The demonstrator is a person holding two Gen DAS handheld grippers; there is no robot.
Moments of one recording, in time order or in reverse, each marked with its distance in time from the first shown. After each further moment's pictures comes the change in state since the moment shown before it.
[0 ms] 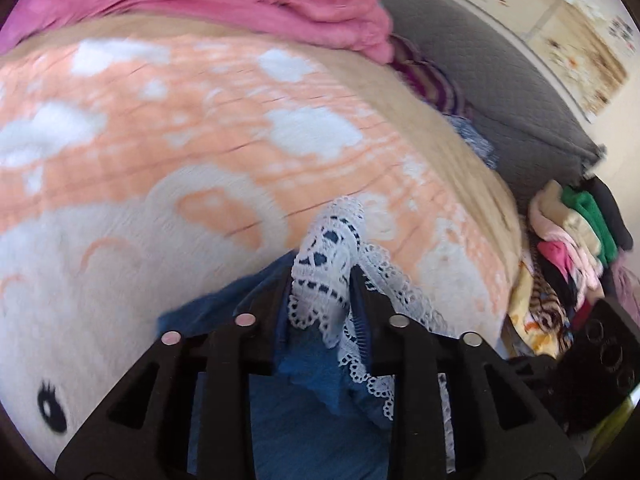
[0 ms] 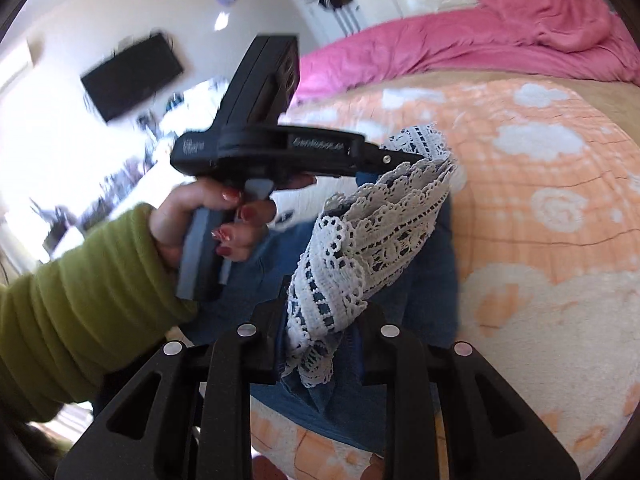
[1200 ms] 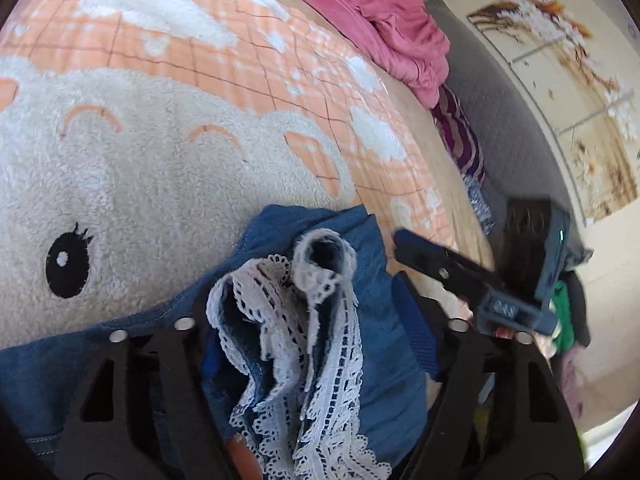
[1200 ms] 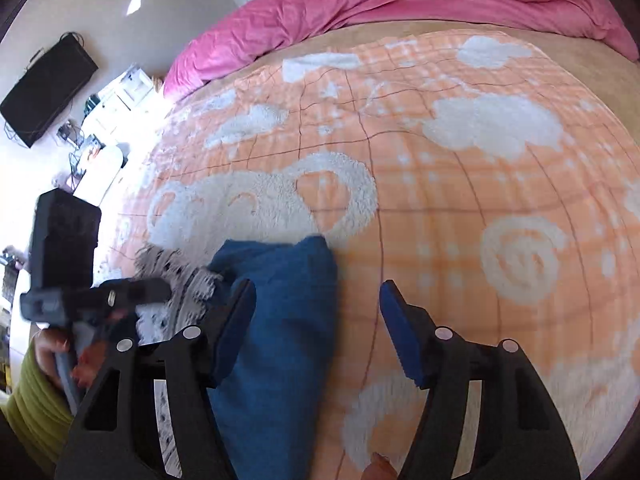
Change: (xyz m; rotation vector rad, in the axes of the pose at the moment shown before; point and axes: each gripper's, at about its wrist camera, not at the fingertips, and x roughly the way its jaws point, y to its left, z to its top) left arm -0.045 0.056 -0.049 -0.316 -0.040 -0.066; right arm 0.065 -0.101 0.082 0.180 0.148 -0.150
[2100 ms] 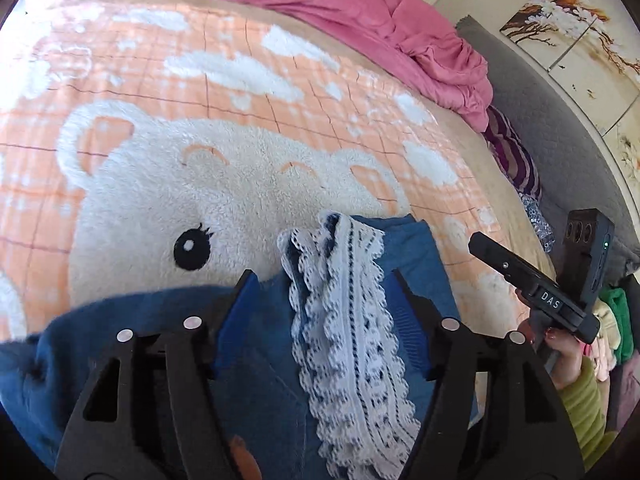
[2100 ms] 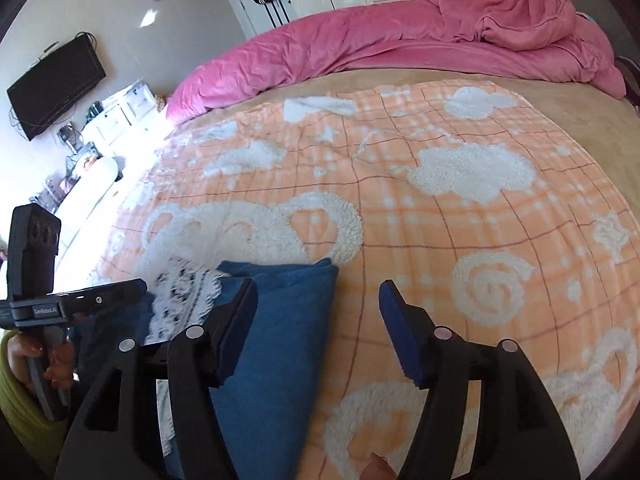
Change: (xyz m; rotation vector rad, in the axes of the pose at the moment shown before) left arm -0.064 -0.007 -0.041 0.021 -0.176 0.266; right arm -0.053 0.016 -0.033 -0.037 -0.200 -0.051
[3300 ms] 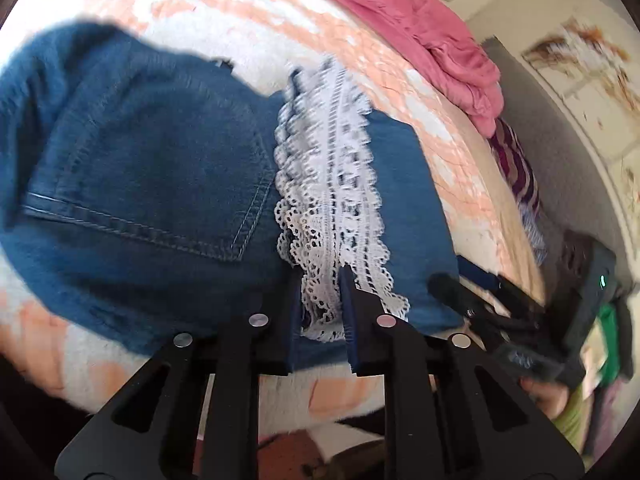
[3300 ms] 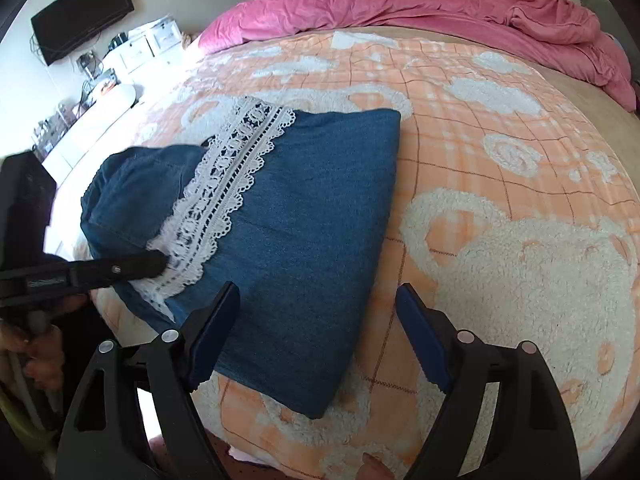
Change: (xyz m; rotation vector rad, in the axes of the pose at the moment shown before) left arm -0.020 -0.036 -0.125 -0.125 0.006 0.021; right arm -0.021 0.053 -0.109 -0.167 0.149 -0.058
